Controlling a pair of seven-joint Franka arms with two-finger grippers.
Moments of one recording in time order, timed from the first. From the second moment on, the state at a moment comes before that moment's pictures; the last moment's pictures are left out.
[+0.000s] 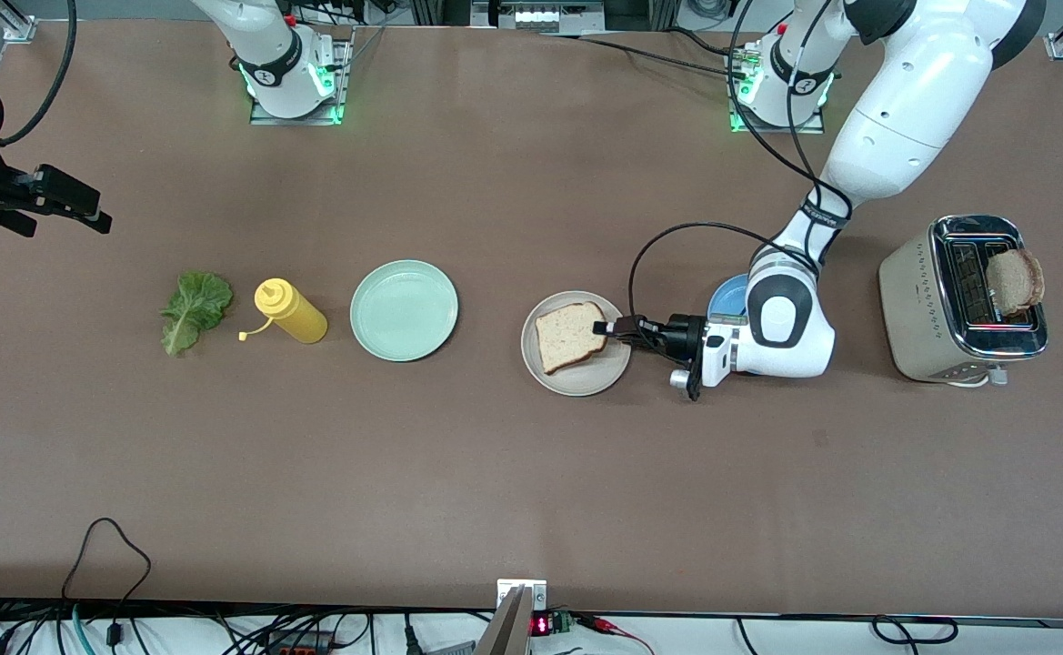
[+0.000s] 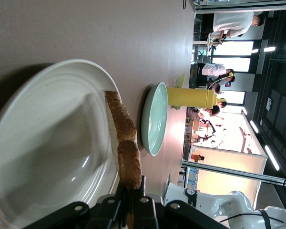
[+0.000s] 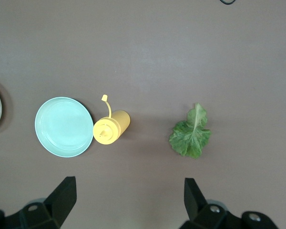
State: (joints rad) left arm -0.03 0.80 -0.30 -1.73 -1.28 2.01 0.80; right arm -0.08 0.03 0.06 -1.58 0.07 1.58 -0.05
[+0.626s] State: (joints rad) left arm -0.01 0.80 -0.28 -1.72 -1.25 2.01 0.80; right arm -0.08 0.03 0.06 -1.58 0.07 1.58 -0.05
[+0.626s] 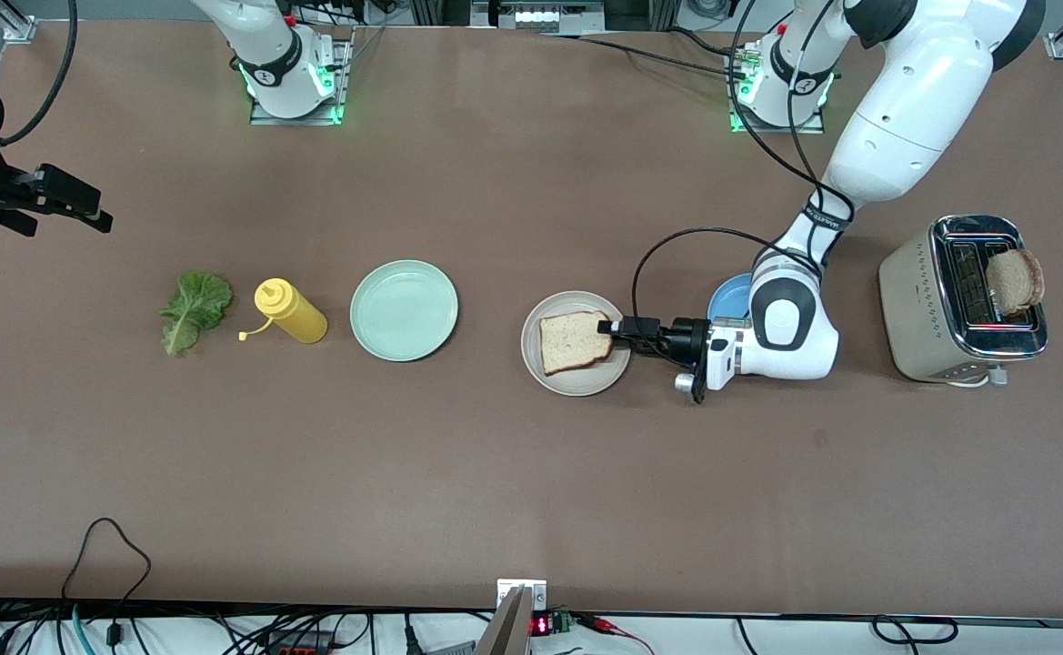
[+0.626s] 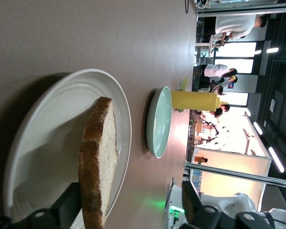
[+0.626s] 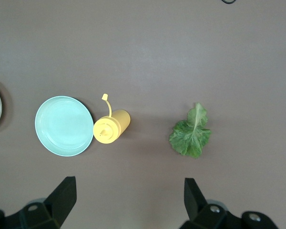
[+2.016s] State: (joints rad) left arm 0.03 0.52 -0.26 -1.61 -0.02 1.83 0.16; right arm -0.38 0.02 0.04 -2.14 0.78 1.86 -1.48
